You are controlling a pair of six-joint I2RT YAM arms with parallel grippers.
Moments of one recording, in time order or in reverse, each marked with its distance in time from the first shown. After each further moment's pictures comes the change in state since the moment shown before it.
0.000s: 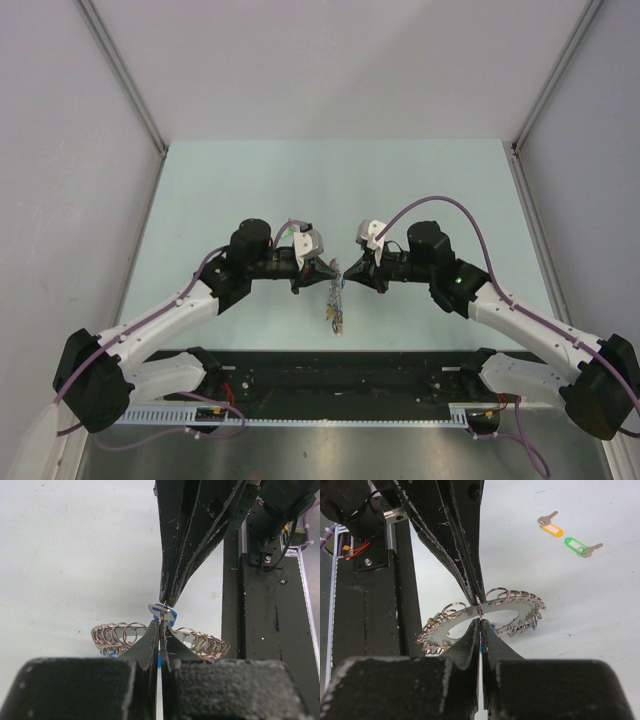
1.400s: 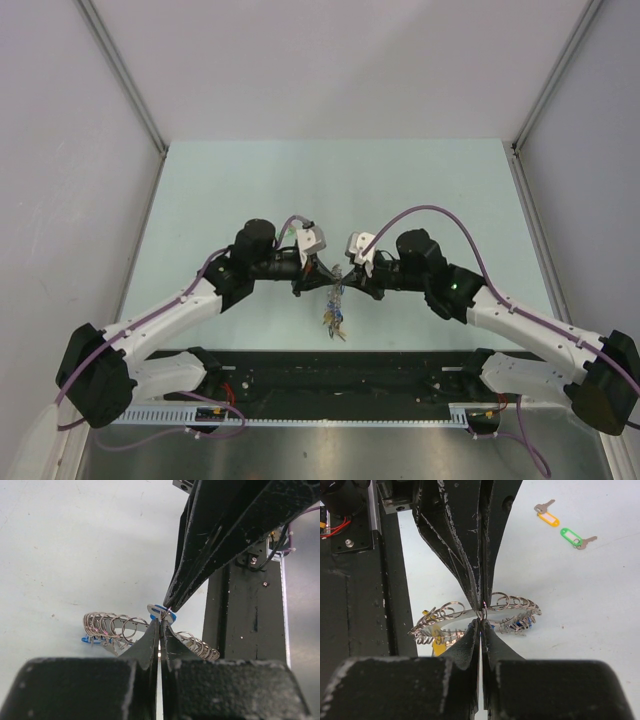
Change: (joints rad) left arm 0.004 0.031 0.001 -0.032 -0.005 -0.112; right arm 0.105 -0.004 0.013 -0.071 0.150 -0.078
